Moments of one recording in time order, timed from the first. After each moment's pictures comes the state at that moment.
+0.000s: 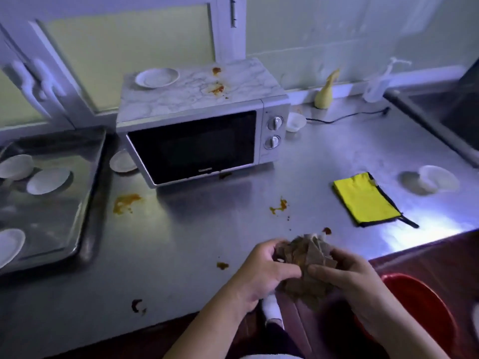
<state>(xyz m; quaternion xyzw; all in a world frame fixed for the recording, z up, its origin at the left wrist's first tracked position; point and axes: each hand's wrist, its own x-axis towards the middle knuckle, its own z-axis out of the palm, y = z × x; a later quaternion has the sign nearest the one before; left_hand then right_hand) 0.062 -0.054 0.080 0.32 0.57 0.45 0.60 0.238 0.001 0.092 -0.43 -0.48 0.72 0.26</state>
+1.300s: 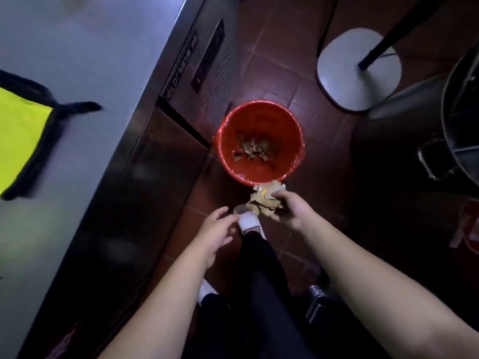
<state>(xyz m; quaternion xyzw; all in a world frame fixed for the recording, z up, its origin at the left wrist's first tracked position) 0.484 0.114 -0.231 0.23 0.69 0.01 0.69 0.670 0.082 -0.289 -0.65 0.20 0.67 0.30</state>
